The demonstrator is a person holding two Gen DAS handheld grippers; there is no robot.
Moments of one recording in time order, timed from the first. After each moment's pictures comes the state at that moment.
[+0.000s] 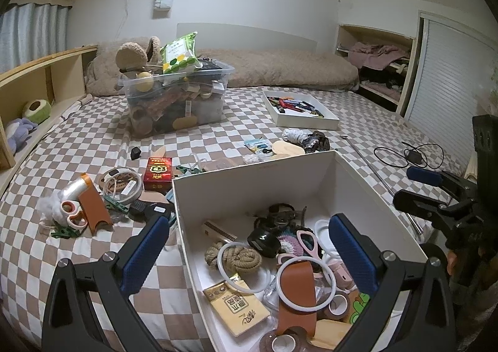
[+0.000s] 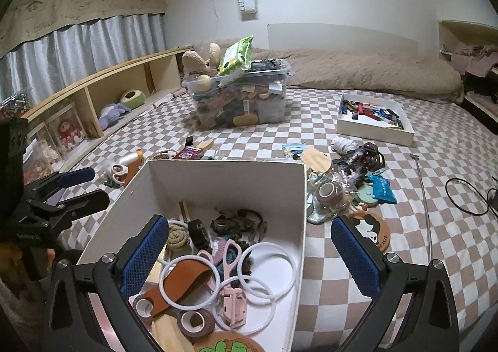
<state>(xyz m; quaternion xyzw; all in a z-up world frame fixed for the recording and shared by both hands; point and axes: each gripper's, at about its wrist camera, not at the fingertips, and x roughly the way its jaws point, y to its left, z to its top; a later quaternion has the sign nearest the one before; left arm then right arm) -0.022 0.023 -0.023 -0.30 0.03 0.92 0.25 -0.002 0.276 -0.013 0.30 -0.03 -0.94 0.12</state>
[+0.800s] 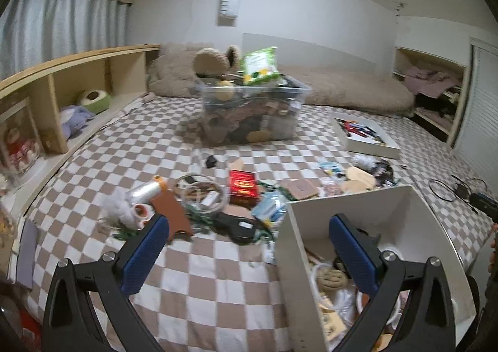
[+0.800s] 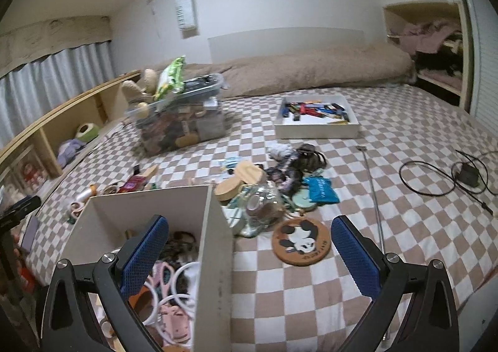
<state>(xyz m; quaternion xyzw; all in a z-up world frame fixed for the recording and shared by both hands) -0.059 -0.063 -0.016 -0.28 -0.01 0.95 0.12 -0.015 0.354 -0.012 0.29 -0.08 -0.95 0.02</state>
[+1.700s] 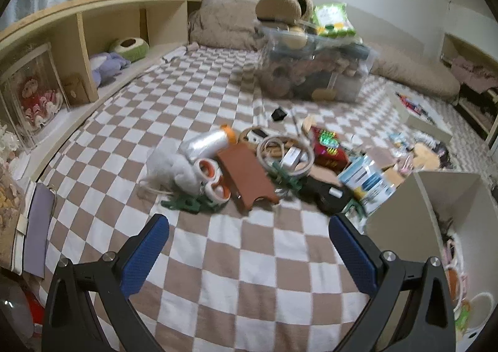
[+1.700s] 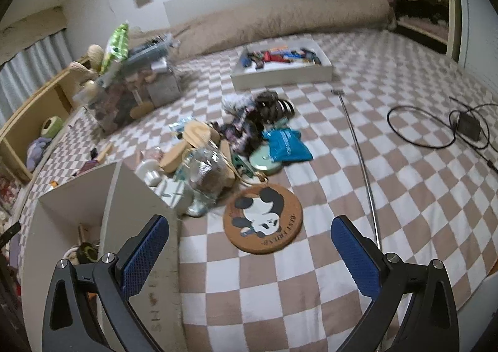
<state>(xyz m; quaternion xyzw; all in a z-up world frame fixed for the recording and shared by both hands) -0.121 -0.140 -0.084 -0.38 0.00 0.92 0.05 -0.069 0.404 -0.070 0.39 -0.12 -0.91 -0.03</state>
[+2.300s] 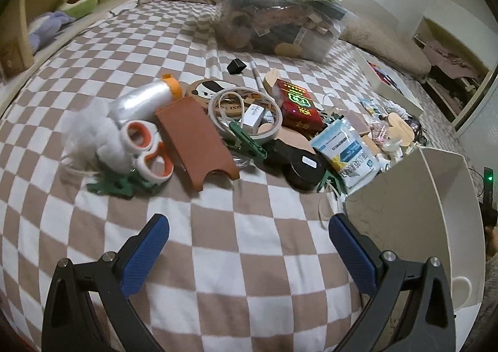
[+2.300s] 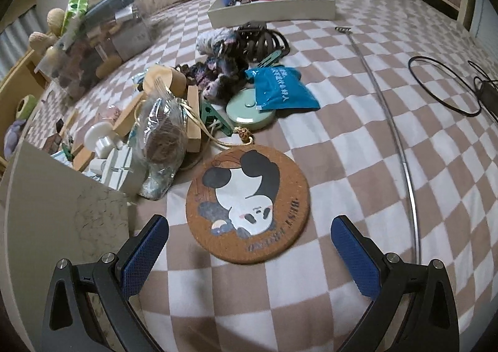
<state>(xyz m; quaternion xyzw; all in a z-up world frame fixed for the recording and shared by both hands) -0.169 -0.125 -0.123 -0.47 -0.04 0.87 0.16 -0.123 0.409 -0.135 0.50 -0.13 -0.85 -0.04</state>
